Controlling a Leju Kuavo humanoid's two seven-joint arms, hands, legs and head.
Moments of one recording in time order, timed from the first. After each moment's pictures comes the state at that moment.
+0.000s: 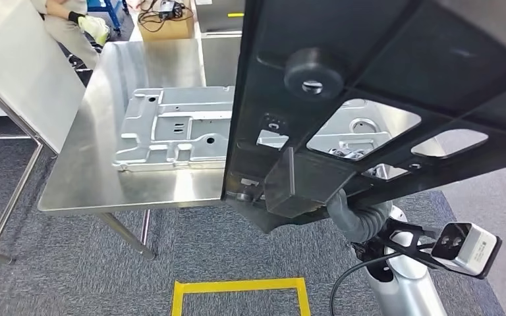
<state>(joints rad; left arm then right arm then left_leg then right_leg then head) -0.04 0.05 0.70 -0.21 -0.28 0.03 -0.43 -0.29 -0.08 0.29 -1.91 -0.15 0.32 -0.66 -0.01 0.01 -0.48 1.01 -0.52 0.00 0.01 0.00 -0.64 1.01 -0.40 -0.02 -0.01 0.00</state>
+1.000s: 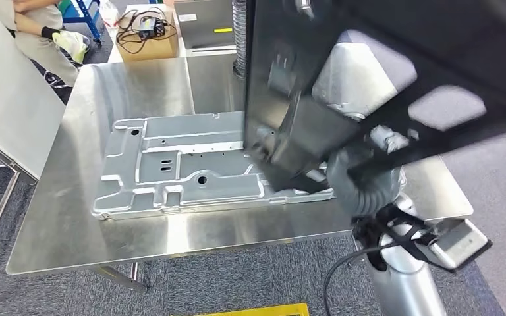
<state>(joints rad) -0.04 0.05 0.76 -0.21 -0.35 0.03 -0.45 -0.35 -0.06 0.27 -1.93 0.09 0.00 -0.64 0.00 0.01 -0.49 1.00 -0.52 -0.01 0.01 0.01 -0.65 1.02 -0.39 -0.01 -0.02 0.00</state>
